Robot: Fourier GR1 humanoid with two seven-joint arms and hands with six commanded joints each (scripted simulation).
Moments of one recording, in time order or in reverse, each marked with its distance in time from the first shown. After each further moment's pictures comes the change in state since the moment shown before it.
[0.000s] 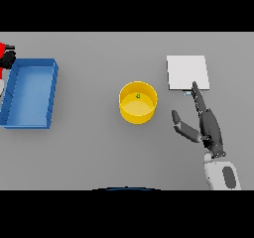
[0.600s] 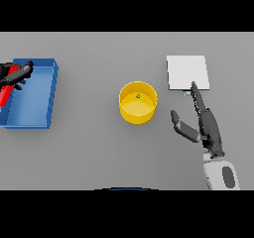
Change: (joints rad) left arm 0.173 0.163 -0.088 -0.315 0.173 -0.215 -0.047; right arm -0.002 0.005 0.003 0.002 0.002 -0.005 0.001
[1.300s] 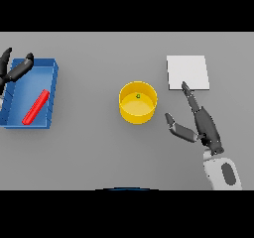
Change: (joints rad) left arm -0.041 -0.029 -0.033 0.052 -0.103 0.063 -0.060; right arm -0.036 -0.067 0.047 0.013 0.076 0.049 -0.003
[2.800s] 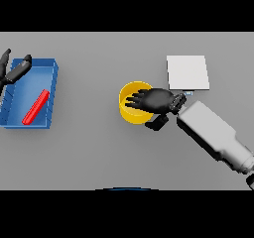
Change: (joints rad) left arm 0.037 0.002 0.029 -0.011 0.048 -0.012 -0.062; right arm -0.724 -0.238 0.575 0.484 0.658 0.414 -0.106
